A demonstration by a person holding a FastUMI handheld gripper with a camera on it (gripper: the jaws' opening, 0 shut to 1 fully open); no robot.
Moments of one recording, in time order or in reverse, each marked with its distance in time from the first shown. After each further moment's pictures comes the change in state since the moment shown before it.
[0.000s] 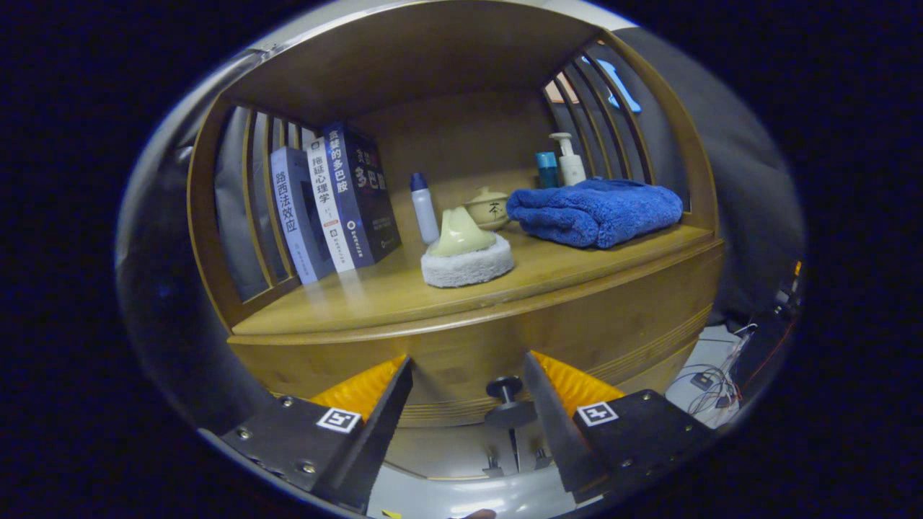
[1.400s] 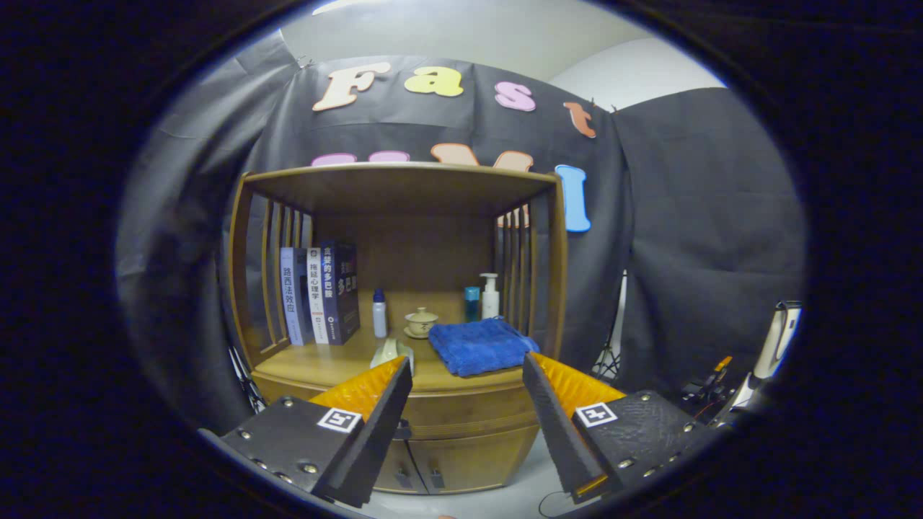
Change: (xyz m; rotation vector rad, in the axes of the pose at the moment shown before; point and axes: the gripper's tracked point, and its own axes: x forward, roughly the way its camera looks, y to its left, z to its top) arm -0.223 -0.083 0.171 -0.193 -0.314 -0.194
